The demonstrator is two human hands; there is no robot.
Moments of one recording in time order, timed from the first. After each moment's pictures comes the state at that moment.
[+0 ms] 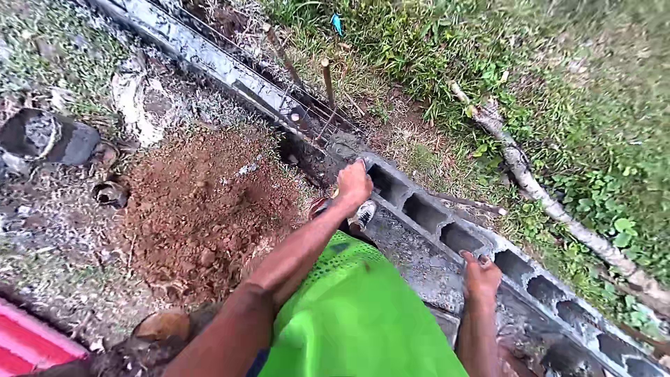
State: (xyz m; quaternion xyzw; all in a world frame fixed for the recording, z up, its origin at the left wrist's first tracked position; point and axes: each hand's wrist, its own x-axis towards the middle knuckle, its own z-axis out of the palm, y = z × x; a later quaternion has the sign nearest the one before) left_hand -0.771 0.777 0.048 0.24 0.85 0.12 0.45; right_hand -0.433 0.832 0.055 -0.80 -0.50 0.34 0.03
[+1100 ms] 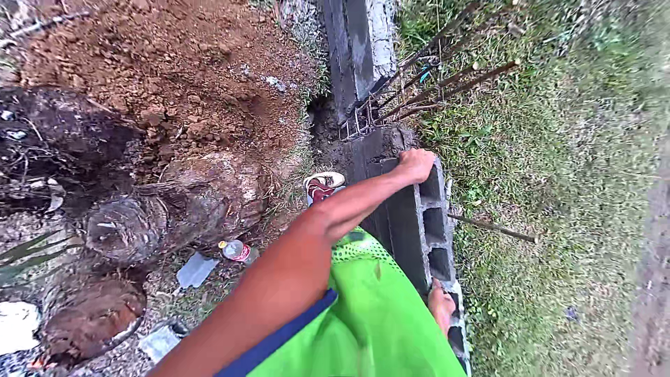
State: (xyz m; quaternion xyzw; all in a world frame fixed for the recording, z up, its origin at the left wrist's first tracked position) left_hand -0.750 0.749 0.037 0.25 0.83 0.32 0.39; right_hand -0.411 0.816 0.059 -0.72 -0.63 0.30 0.01
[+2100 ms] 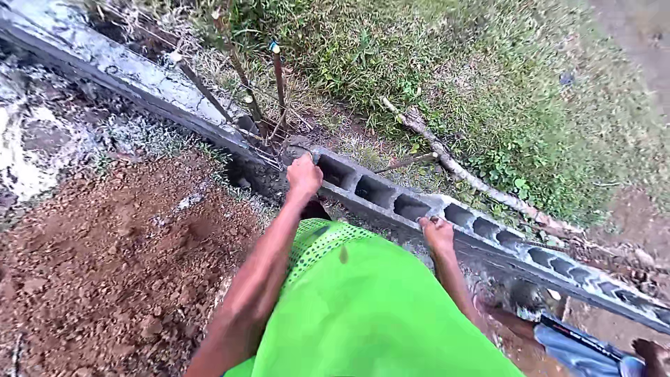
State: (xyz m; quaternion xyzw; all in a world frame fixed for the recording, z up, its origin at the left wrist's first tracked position) left_hand -0.789 0.752 0.038 0.28 0.85 0.17 0.41; right_hand -0.436 0.821 0.062 -0.76 -0.56 0.33 0.00
